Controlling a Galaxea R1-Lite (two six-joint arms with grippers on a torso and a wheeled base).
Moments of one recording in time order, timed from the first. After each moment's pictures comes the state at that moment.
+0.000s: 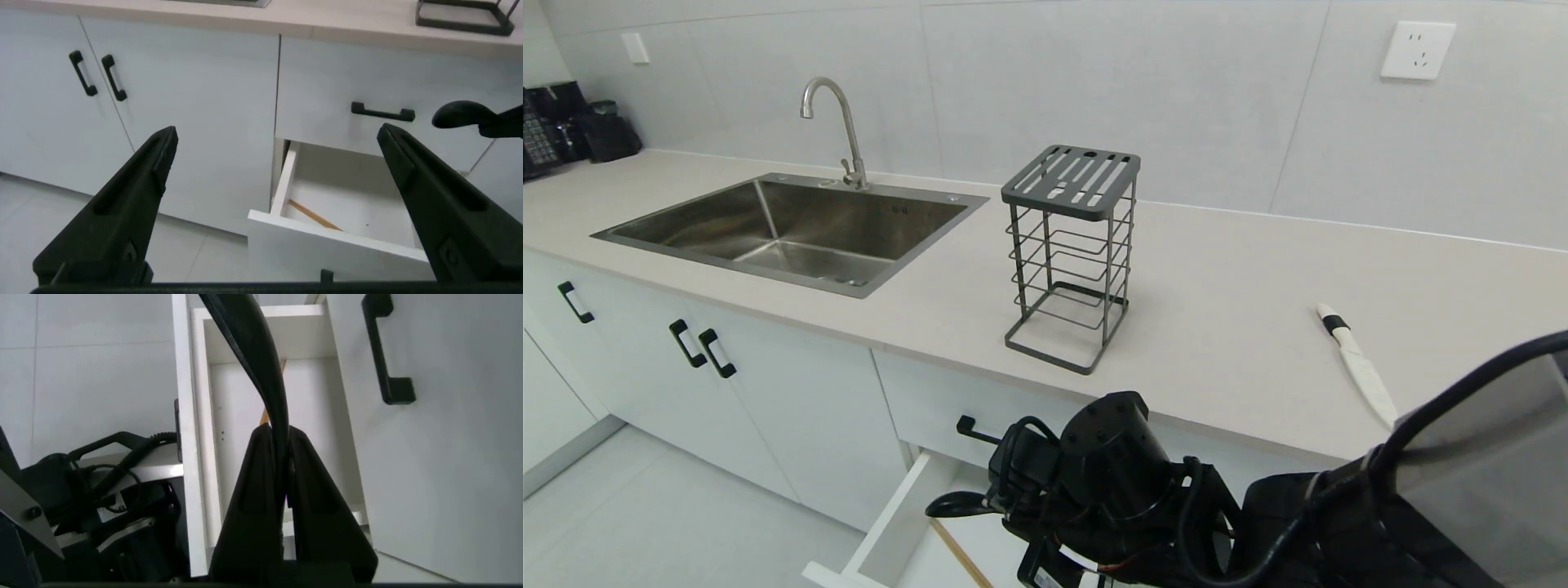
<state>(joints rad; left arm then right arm) 0.00 0.00 0.00 0.00 -0.07 0.00 1.00 2.11 -0.89 -0.52 0.05 -0.17</state>
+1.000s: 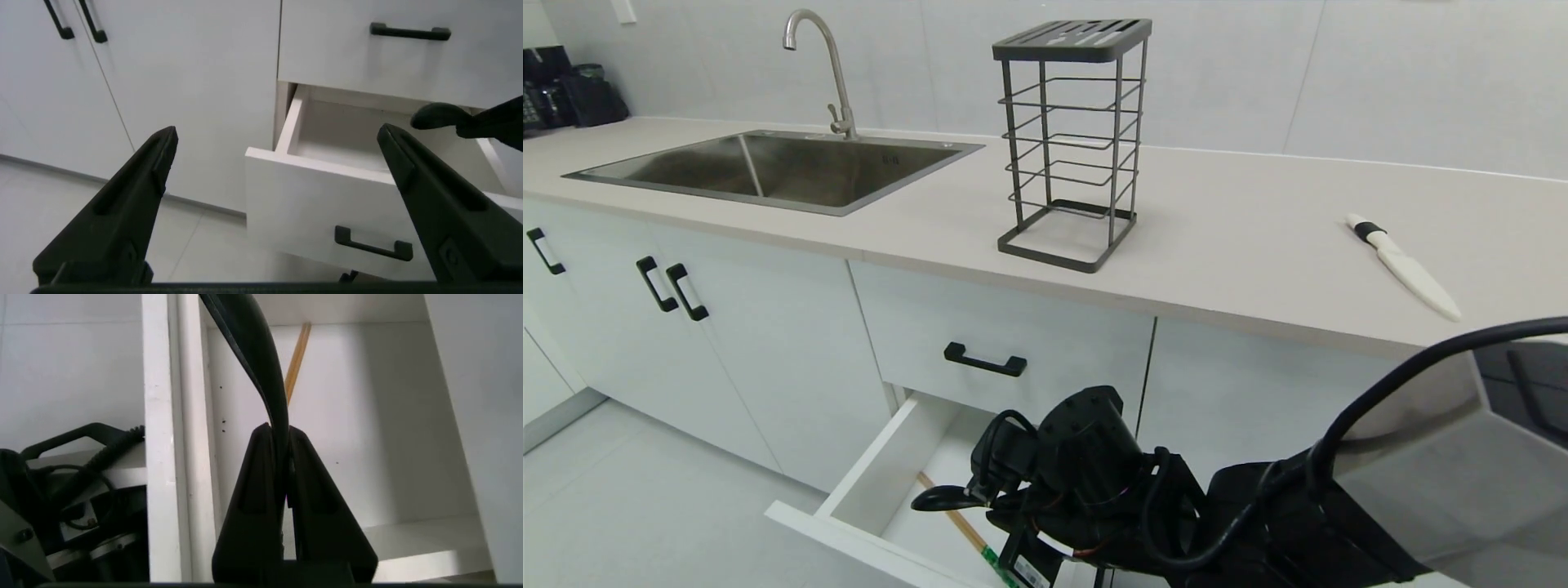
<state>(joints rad) 0.00 0.00 0.00 0.00 -0.07 0.00 0.99 2.18 -0.97 -0.51 0.07 -0.17</state>
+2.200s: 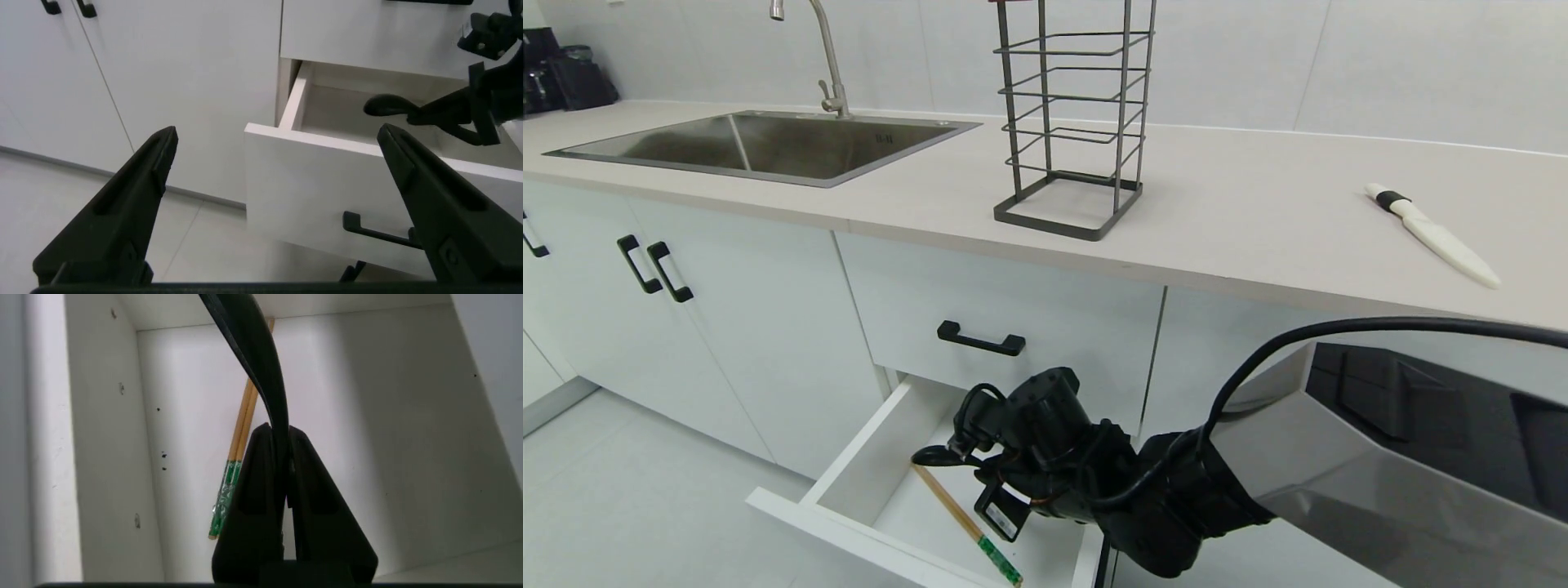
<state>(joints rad) 0.00 0.00 0.00 0.00 -0.07 0.00 0.94 2.38 -1.23 -0.47 0.02 -0.18</state>
